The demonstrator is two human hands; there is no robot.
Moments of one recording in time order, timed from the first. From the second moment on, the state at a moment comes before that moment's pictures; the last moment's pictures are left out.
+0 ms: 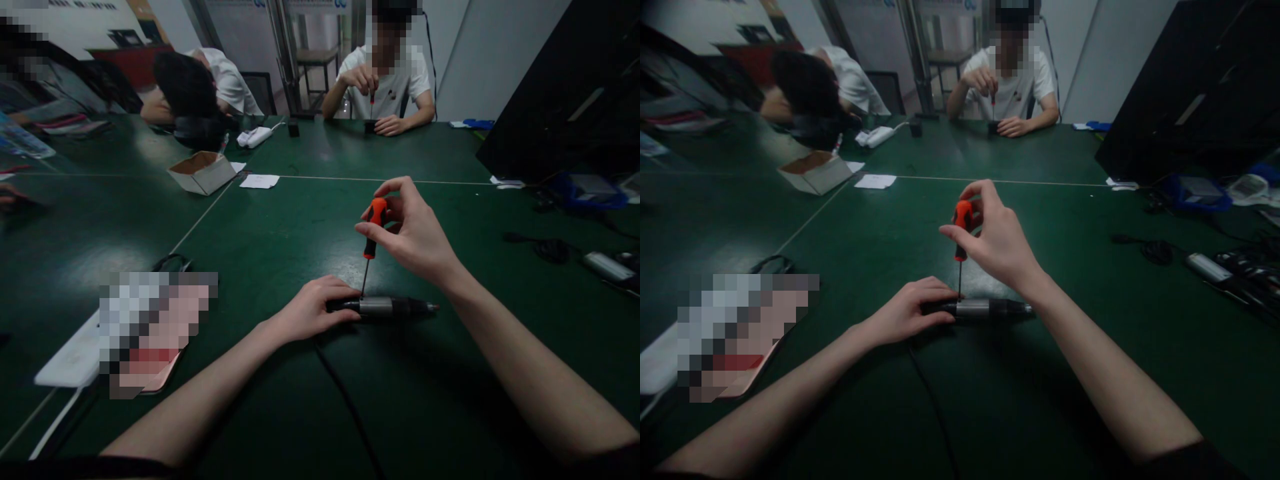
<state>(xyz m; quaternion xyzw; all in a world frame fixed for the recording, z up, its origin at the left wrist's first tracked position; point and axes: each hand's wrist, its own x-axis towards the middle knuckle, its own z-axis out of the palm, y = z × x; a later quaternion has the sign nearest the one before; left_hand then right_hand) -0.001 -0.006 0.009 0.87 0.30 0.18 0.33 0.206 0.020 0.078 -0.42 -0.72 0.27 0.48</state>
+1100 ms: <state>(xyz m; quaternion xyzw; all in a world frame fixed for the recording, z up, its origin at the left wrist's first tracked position) 0.000 -0.006 0.009 0.87 0.30 0.19 0.34 0.201 0.011 0.085 -0.44 -0.80 0.16 0.37</state>
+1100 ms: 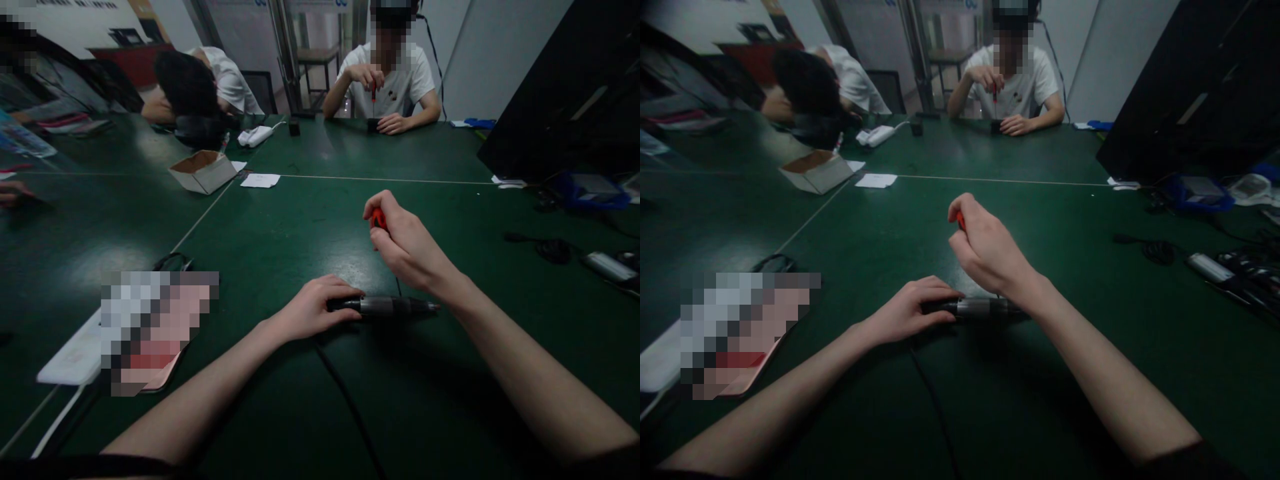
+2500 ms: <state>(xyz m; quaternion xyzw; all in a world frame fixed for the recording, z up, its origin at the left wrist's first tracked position) -0.001 -0.005 0.008 0.87 0.30 0.18 0.34 0.201 0.016 0.068 -0.45 -0.87 0.17 -0.08</state>
